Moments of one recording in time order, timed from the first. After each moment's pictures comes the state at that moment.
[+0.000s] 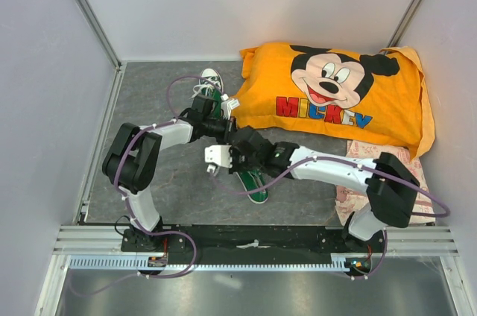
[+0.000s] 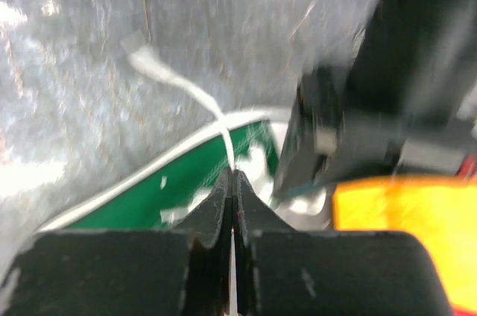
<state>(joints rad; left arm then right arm) -0.42 1.83 1.02 0.00 0.88 -0.22 1.06 1.60 1.10 -0.22 0.01 -0.71</state>
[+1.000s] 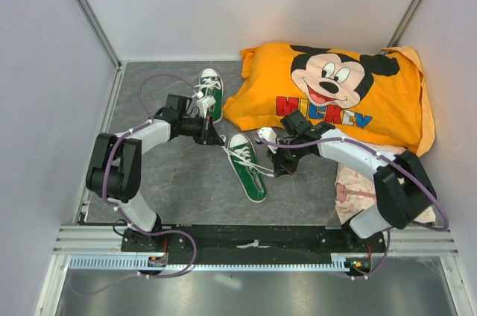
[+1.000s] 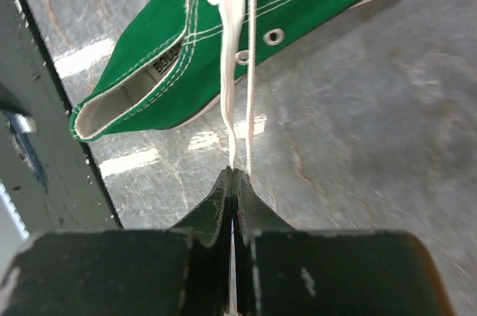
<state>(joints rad) -0.21 1.70 0.95 -0.19 0.89 0.00 0.58 1.50 0.96 -0.65 -0.54 -0.47</state>
